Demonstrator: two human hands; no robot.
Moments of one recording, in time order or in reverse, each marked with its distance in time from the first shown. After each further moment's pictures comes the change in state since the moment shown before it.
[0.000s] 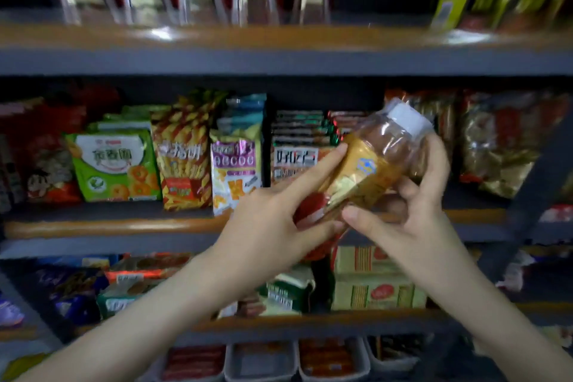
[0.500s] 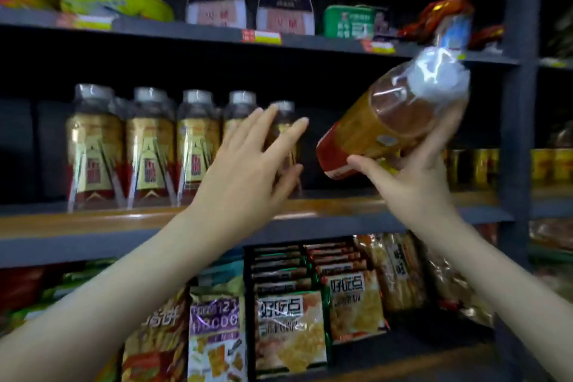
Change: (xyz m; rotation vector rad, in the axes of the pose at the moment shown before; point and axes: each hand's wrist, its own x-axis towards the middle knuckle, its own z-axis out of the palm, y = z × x) left_hand 0.171 -0.012 -0.107 0.636 0.426 0.391; right_hand 0.152 -0.113 -0.042 -0.317 0.469 -0.633
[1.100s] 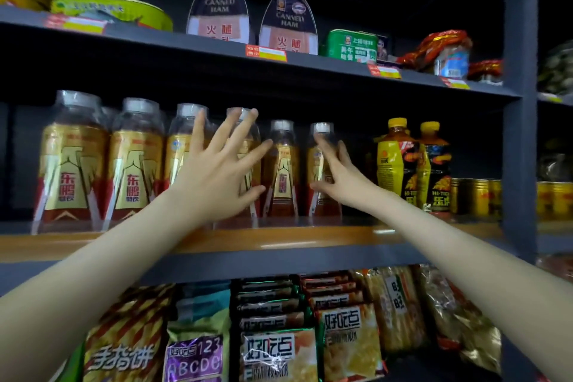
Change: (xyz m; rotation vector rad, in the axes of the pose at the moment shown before) left_hand 0.023 -0.079 0.049 0.405 -0.132 0.100; right_hand 0.076 0.083 0.071 -0.378 -0.695 0.260
